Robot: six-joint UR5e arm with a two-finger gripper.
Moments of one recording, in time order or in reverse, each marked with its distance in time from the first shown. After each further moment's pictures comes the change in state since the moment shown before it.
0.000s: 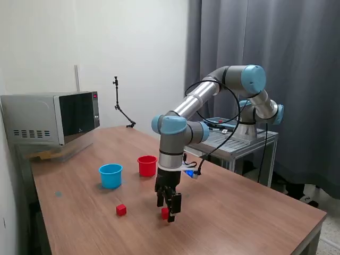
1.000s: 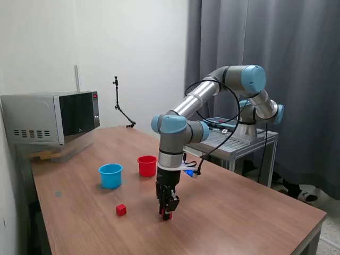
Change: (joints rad) arm 0.001 -0.001 -0.004 0.003 -0.008 -0.007
